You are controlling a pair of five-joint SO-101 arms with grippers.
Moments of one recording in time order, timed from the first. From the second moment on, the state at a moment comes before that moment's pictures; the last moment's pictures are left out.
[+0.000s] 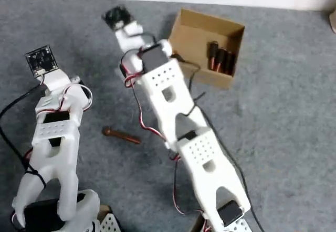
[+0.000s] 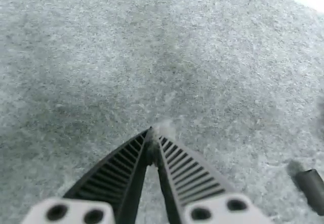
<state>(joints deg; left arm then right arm) -16.9 -22.7 54.9 12.0 18.8 -39.5 56.4 -86.2 99.9 7.4</state>
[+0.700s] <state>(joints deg) -16.9 -22.7 54.8 12.0 18.8 -38.3 77.2 -94.9 90.1 7.4</state>
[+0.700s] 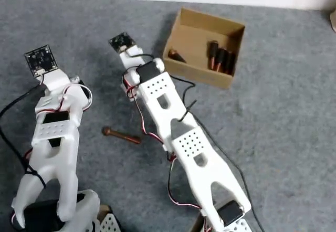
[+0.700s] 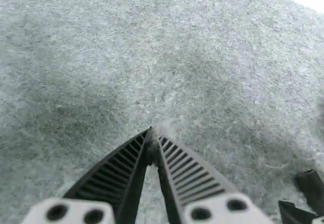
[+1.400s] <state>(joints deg) -16.9 -22.7 54.8 12.0 18.8 -36.4 82.6 -95.6 84.5 0.9</state>
